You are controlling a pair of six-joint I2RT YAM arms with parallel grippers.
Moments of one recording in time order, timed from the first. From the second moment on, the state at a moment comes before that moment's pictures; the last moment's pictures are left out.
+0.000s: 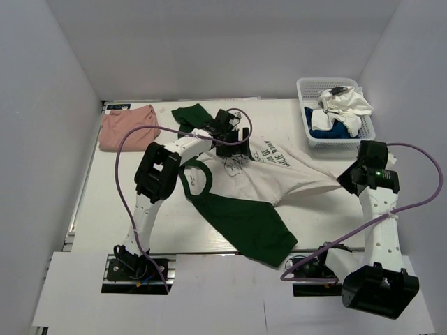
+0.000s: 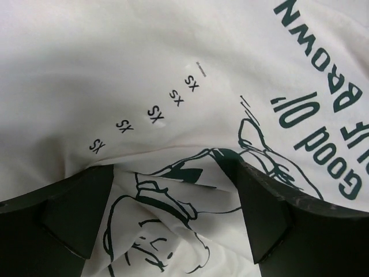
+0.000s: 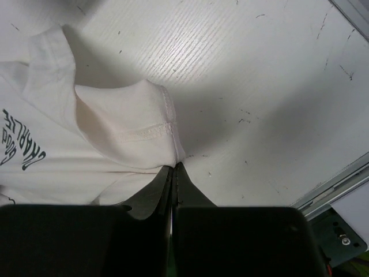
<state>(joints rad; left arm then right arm) -0.58 2.28 1.79 -0.40 0.18 -0.46 -0.19 0.99 0.95 -0.92 0.17 0.57</state>
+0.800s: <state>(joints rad) -0.36 2.33 1.96 -0.59 0.09 -0.23 -0.04 1.11 0.98 -0.72 -0.05 0.40</state>
